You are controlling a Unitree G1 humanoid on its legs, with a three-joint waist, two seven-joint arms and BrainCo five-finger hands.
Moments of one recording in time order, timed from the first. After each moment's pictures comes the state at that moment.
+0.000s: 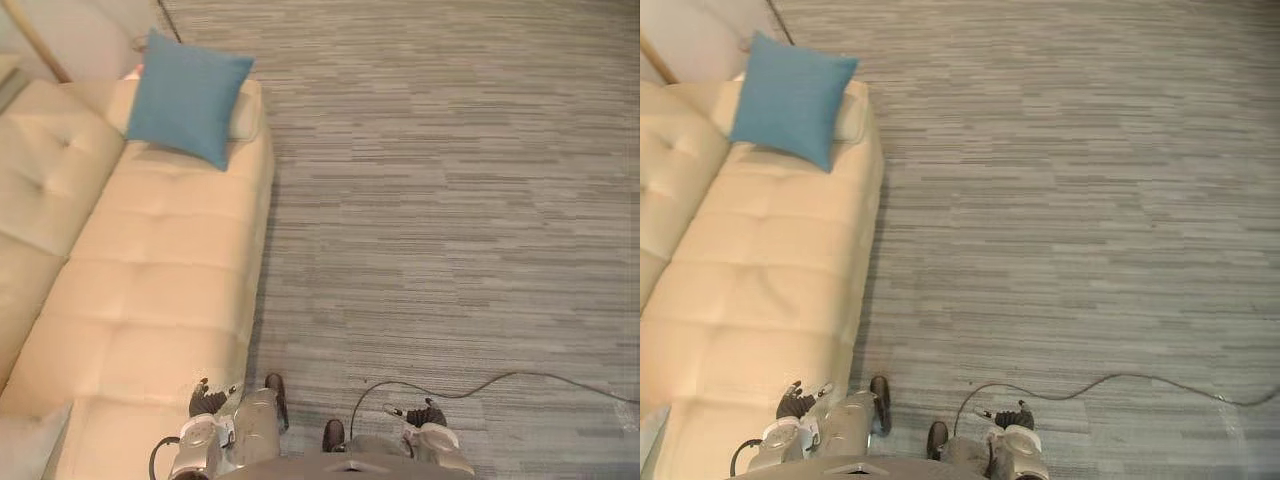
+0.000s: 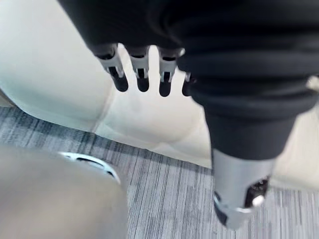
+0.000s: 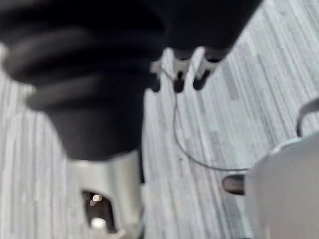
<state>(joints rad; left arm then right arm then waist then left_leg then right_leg) 0.08 -0.03 0.26 0.85 0.04 0.00 0.19 0.06 0.01 -0.26 0.88 0.00 0.03 -0.25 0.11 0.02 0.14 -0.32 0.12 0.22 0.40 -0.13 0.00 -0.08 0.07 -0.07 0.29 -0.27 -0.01</state>
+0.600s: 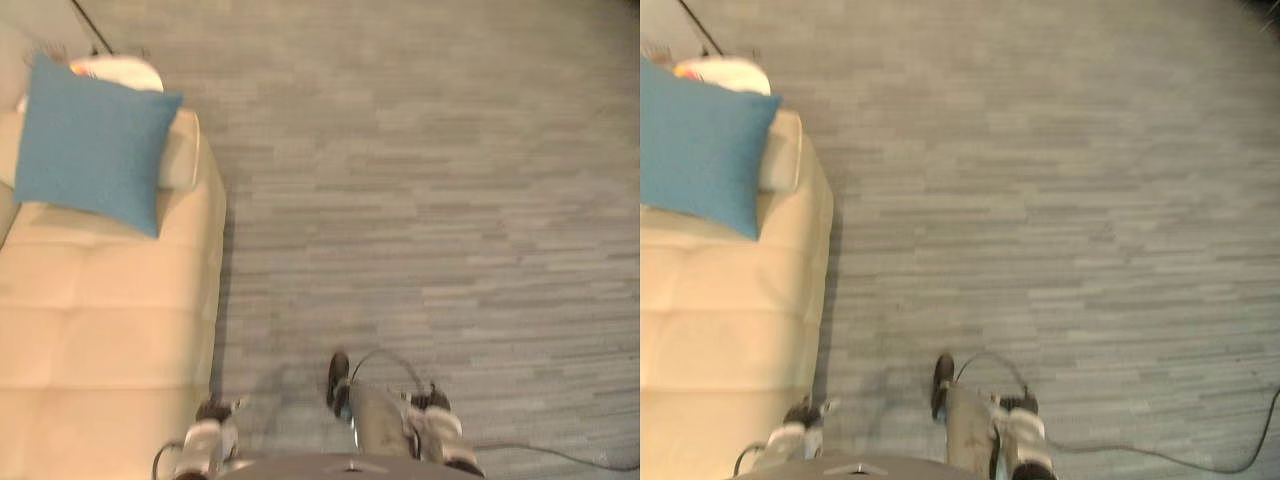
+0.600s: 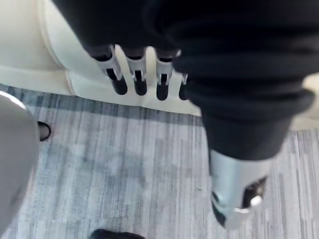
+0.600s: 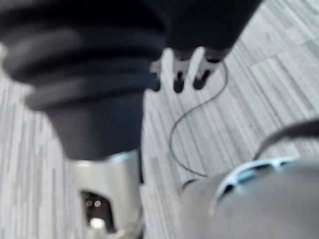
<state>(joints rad) 0.02 -0.04 0.22 0.98 0.08 0.02 0.20 -0.01 -0.02 -0.34 0.88 0.00 0.03 -0.24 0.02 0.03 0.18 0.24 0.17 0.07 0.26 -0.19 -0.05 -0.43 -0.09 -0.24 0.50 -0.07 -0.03</state>
